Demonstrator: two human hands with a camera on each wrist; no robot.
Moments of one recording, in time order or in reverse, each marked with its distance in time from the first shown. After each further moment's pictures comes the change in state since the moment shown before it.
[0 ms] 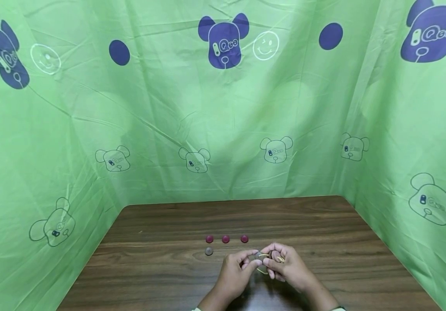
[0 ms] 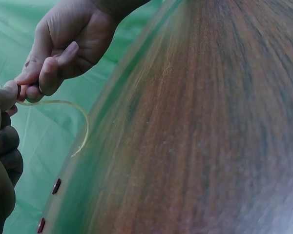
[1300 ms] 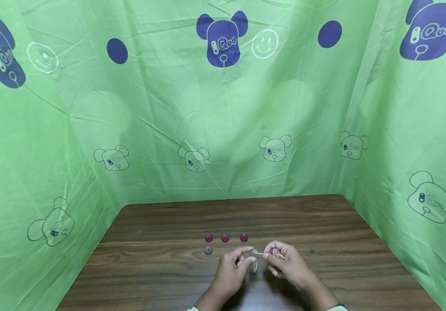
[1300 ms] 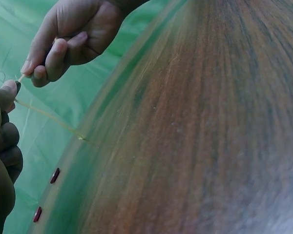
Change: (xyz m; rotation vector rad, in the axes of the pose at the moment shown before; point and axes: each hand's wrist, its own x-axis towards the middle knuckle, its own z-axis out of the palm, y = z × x) left_hand -0.002 -0.007 -0.006 -0.017 0.026 -0.029; right_hand 0.001 0.001 -0.001 -0.041 0.025 -0.008
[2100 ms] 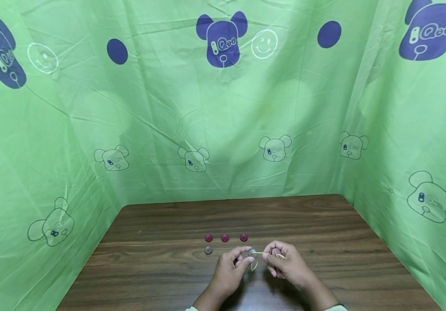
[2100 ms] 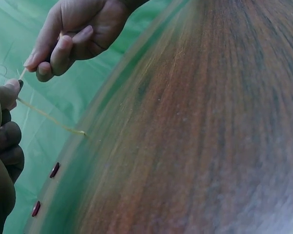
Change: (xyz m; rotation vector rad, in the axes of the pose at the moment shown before) left_hand 0.000 -0.006 -0.004 0.014 0.000 0.010; right_hand 0.000 0.002 0.000 0.008 0.011 0.004
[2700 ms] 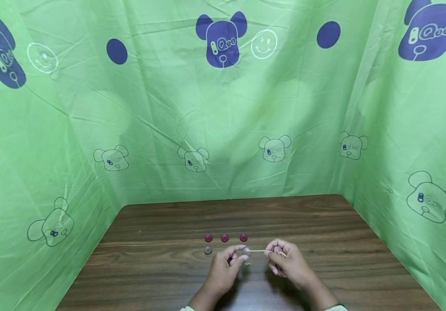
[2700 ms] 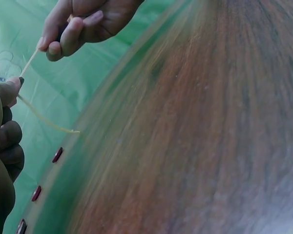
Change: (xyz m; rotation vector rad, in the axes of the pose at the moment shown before) left_hand 0.000 -0.006 -0.011 -0.028 0.031 -0.083; right_hand 0.000 -0.004 0.000 -0.013 0.100 0.040
